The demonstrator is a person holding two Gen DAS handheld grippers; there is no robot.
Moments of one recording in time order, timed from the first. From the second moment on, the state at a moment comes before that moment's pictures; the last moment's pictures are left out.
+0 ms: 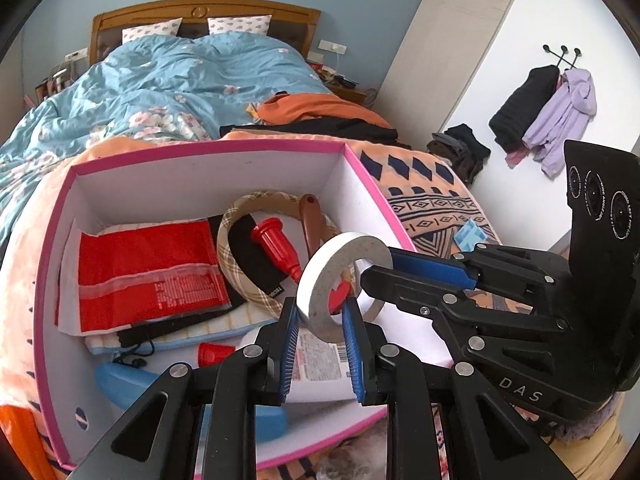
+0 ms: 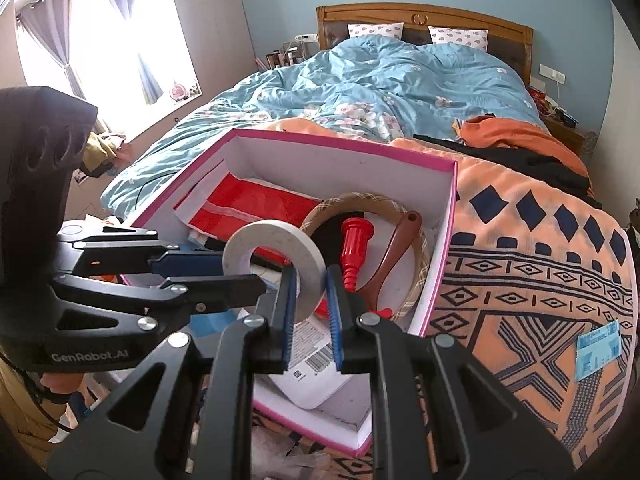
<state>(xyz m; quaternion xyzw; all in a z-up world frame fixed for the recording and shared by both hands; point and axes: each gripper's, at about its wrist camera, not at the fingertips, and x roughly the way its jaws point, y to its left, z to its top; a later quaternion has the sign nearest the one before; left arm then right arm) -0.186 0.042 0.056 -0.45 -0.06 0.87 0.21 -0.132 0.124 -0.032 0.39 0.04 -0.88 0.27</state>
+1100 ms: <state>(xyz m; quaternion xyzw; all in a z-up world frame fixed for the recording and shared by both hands) -0.238 0.032 0.025 -0.50 -0.09 0.84 0.19 -0.184 0.107 -0.060 0.45 0.07 -0.86 0.23</state>
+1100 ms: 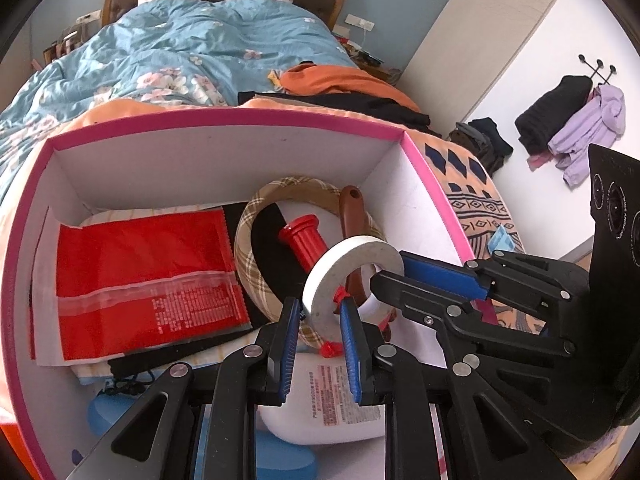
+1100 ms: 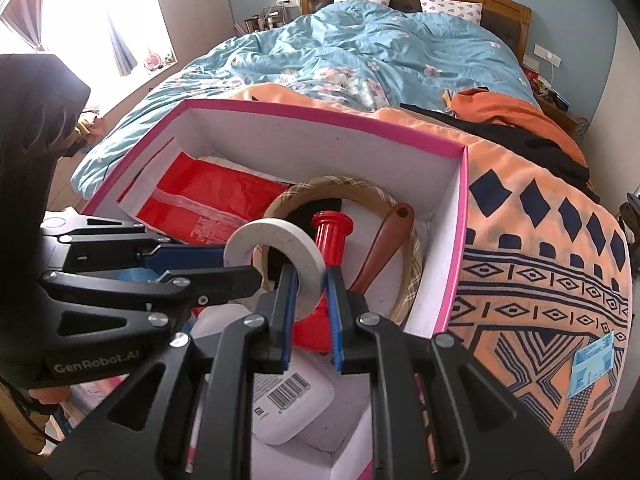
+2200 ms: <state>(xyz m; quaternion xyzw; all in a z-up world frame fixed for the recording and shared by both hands) -0.203 0.028 0.053 -0.45 -0.08 0.86 0.21 -0.149 0.137 -0.035 0.42 0.00 -0.87 0.26</state>
